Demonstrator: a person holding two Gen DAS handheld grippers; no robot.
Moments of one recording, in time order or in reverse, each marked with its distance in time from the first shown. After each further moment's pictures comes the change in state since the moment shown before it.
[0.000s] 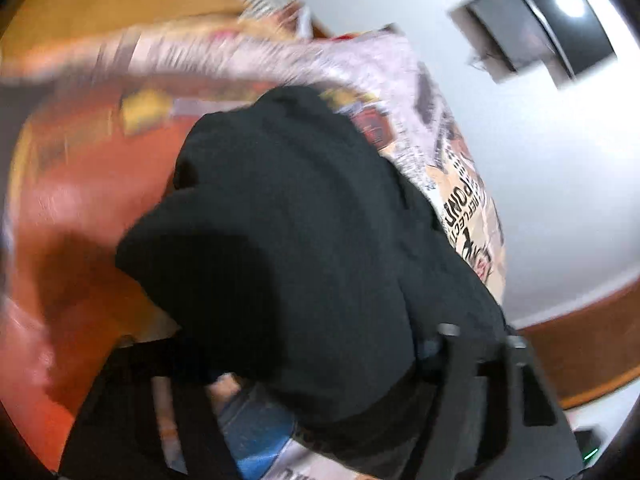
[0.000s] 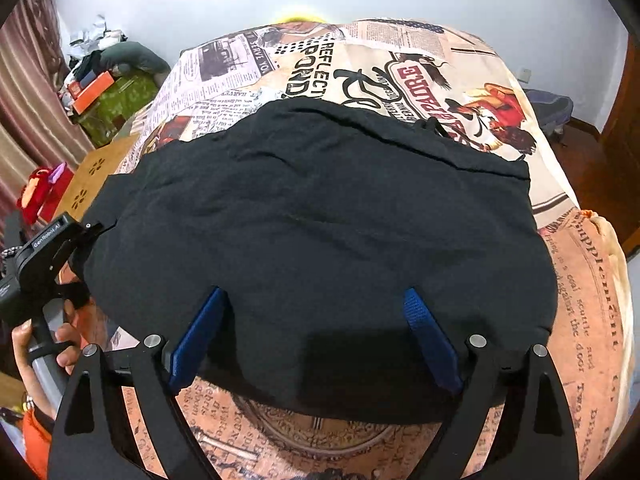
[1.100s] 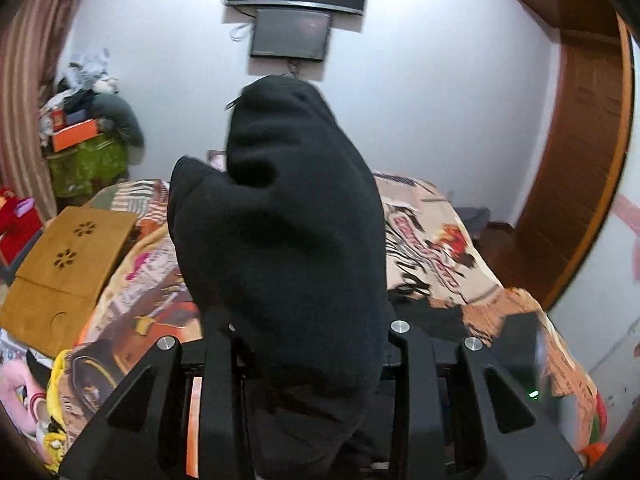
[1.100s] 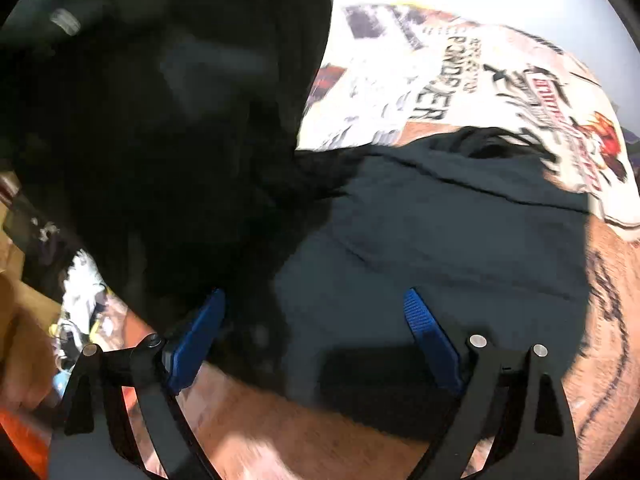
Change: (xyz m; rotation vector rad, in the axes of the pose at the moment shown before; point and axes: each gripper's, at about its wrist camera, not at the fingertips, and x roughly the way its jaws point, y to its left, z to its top) left arm -0.150 -0.146 -0.063 0.792 -0.222 -0.053; right arm -0.003 0.090 -0.034 -0.183 0.065 0.236
